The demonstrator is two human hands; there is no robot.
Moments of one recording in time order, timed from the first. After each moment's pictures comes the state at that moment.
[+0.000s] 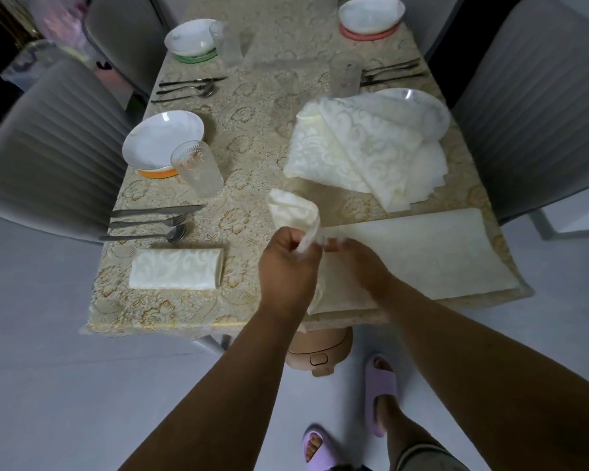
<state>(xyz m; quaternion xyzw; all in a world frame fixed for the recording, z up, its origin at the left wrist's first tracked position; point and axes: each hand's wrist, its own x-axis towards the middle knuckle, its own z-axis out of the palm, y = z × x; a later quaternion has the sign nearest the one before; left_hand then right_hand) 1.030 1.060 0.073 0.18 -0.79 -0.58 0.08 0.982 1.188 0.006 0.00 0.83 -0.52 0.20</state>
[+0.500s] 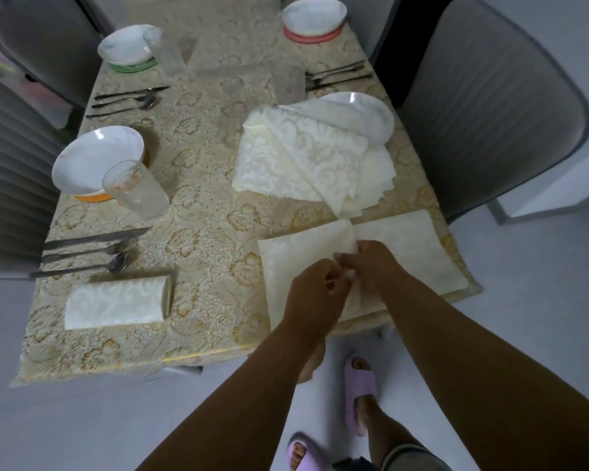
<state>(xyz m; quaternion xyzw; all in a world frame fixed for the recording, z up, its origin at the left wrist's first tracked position) 1.013 1.140 0.025 -0.01 -0.88 -0.47 -0.06 0.957 1.267 0.018 0.16 0.84 -0.47 0.22</state>
